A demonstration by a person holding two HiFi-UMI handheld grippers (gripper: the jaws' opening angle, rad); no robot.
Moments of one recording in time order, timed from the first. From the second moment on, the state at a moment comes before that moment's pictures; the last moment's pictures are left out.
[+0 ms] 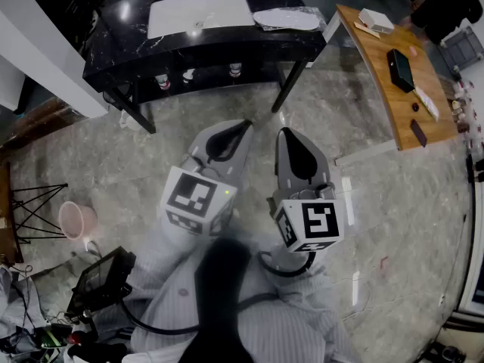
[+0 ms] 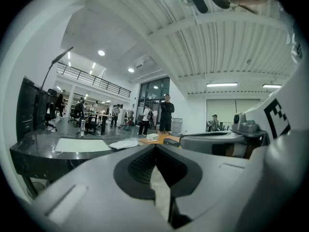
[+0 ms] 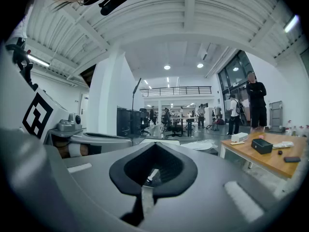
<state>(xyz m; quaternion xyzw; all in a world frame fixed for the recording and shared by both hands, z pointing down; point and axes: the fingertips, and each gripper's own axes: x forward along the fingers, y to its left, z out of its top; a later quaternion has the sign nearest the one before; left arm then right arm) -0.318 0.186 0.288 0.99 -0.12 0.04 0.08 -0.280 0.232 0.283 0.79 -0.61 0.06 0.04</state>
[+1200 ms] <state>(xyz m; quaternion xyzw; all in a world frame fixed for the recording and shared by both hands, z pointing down) -0.219 0.173 0.318 0.99 -0.13 0.06 0.07 -0.172 0.243 0.315 0.80 -0.59 0.08 0.03</state>
